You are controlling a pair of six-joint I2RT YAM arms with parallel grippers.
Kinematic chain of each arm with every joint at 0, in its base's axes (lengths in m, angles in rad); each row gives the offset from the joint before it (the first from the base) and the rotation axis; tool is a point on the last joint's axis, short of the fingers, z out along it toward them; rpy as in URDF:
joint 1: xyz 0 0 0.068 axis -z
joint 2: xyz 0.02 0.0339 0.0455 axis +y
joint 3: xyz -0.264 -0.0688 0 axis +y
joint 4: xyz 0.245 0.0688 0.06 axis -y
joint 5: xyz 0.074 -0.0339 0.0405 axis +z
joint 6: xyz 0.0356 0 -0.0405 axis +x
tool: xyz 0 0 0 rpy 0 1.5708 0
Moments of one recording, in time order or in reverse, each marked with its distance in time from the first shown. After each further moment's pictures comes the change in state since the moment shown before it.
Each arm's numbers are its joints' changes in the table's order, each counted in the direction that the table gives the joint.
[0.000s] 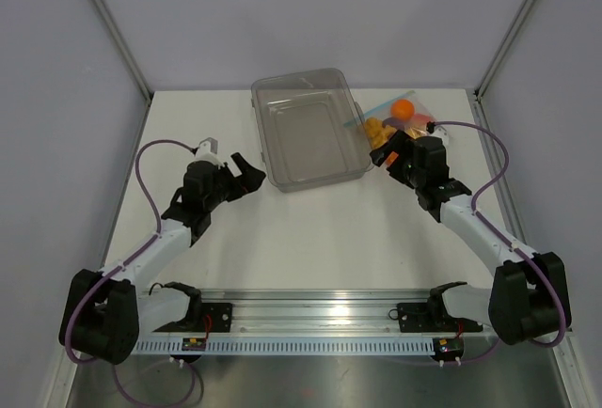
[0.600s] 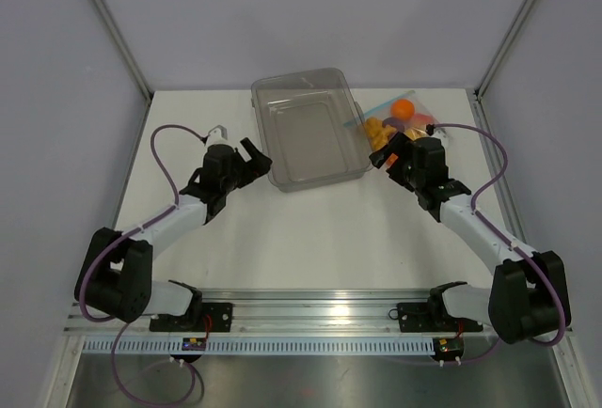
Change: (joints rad) left arm 0.071 0.237 -0.148 0.009 0.151 -0.096; right arm 0.000 0.002 0.002 -0.032 0.003 0.024
